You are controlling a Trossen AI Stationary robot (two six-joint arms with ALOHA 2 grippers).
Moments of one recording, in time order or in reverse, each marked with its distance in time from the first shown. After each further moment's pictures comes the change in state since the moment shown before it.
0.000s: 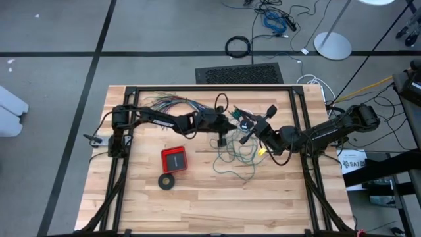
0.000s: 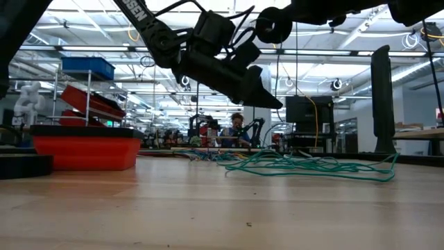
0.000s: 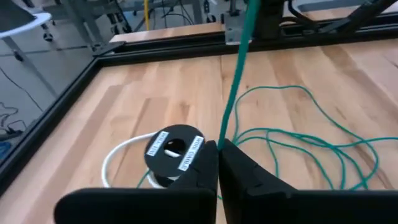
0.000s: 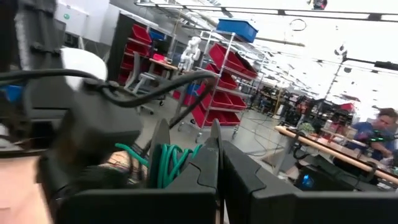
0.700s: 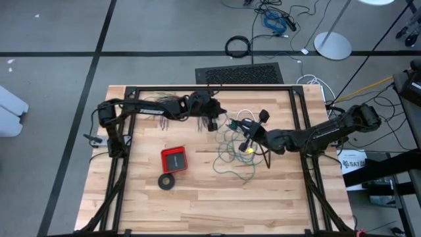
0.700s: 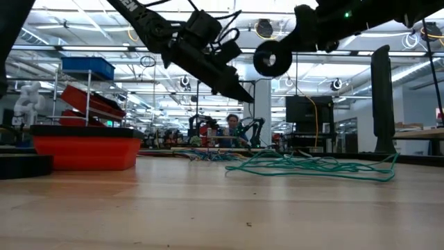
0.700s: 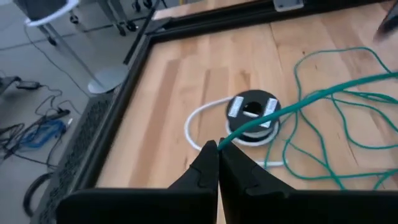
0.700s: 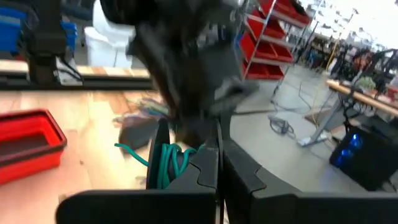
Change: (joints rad) left arm 0.157 -0.161 0.000 -0.276 0.024 0.158; right arm -0.026 -0.025 0.000 -0.472 -0.123 0.378
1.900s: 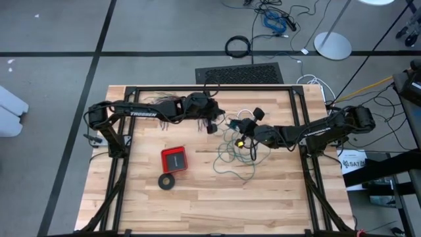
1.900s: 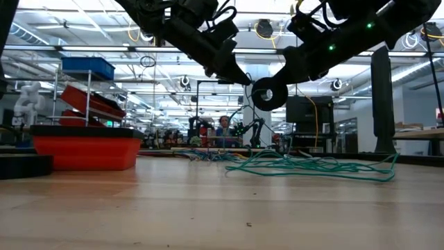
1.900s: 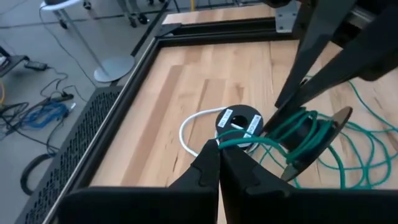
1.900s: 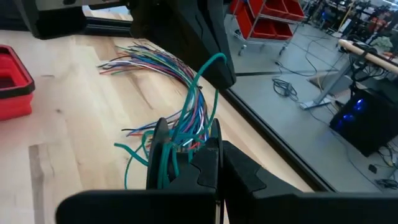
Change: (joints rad) left arm -0.072 -0.109 0.013 -0.116 -0.106 -0.142; right arm -0.140 0.107 0.000 -0.097 -0.130 0.088
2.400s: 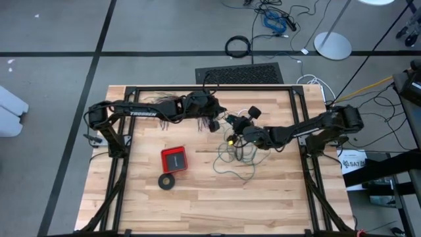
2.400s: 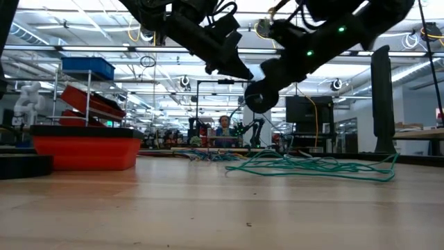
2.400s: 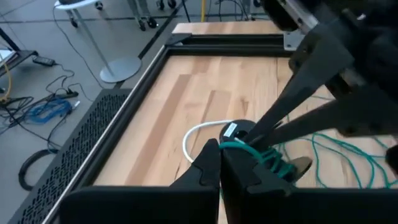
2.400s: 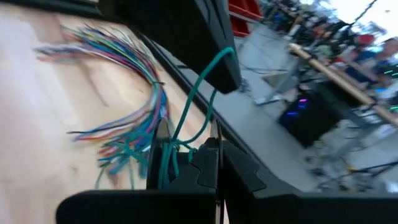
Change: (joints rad) left arm -0.005 0.001 0.027 0.010 -0.030 -0.071; right arm 0.005 0.170 0.139 -0.018 0.203 -0.093
